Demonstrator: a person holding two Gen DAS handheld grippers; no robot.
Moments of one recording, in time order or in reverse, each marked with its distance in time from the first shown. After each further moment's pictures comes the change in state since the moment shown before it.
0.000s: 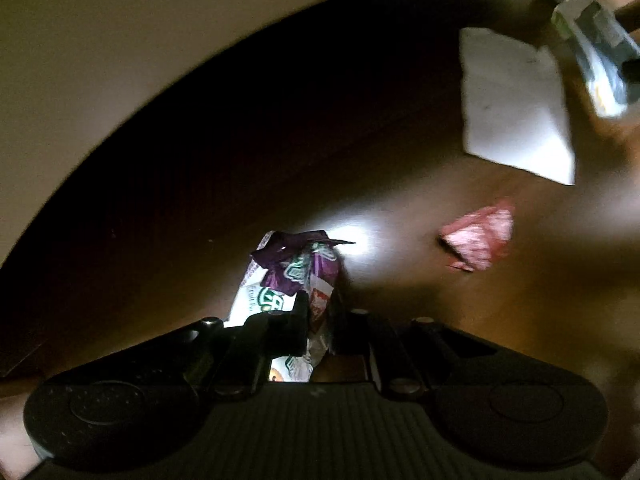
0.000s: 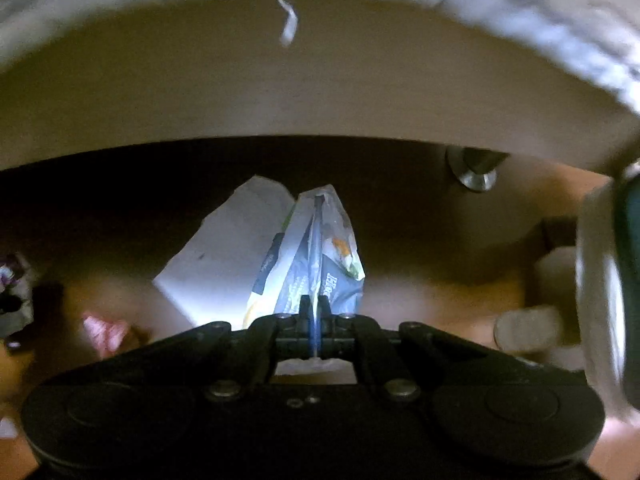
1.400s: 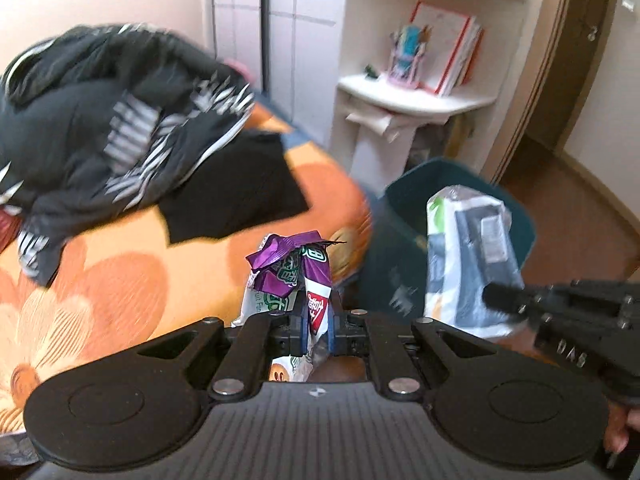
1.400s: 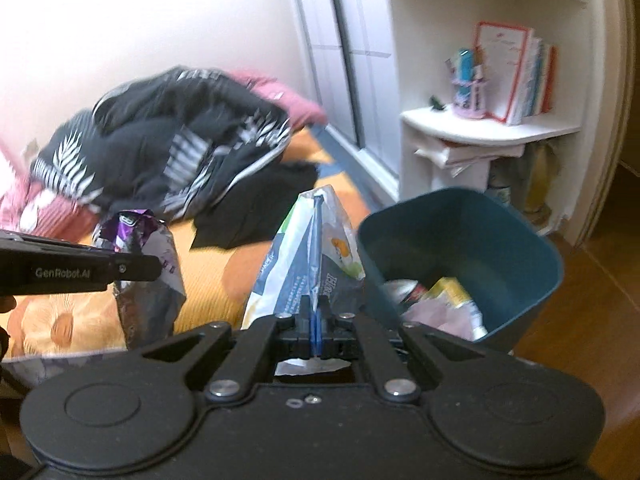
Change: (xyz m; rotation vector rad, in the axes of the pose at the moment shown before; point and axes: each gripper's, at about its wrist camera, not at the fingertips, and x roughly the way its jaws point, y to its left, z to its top) left arm -0.498 -0.222 0.071 0.061 -0.636 -0.204; right arm -0.424 -0.200 -0.073 0.342 -0.593 0.090
